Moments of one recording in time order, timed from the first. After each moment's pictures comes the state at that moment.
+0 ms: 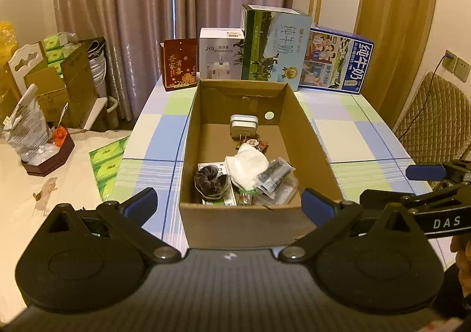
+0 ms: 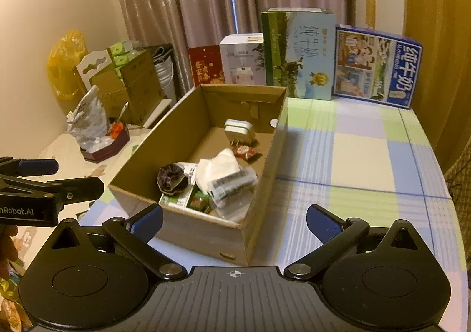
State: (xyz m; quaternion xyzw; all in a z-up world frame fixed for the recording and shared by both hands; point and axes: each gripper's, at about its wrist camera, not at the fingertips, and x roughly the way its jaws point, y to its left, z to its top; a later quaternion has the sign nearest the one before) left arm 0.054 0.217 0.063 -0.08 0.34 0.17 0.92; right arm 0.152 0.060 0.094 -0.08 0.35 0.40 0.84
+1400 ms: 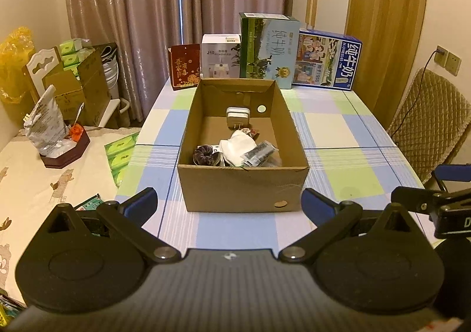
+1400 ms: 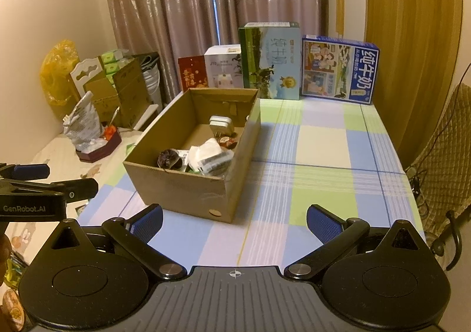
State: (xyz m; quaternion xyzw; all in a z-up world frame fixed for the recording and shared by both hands) left arm -0.020 0.148 0.092 -0.07 0.33 0.19 0.92; right arm 0.075 -0.020 0.136 -0.08 0.34 0.37 0.86
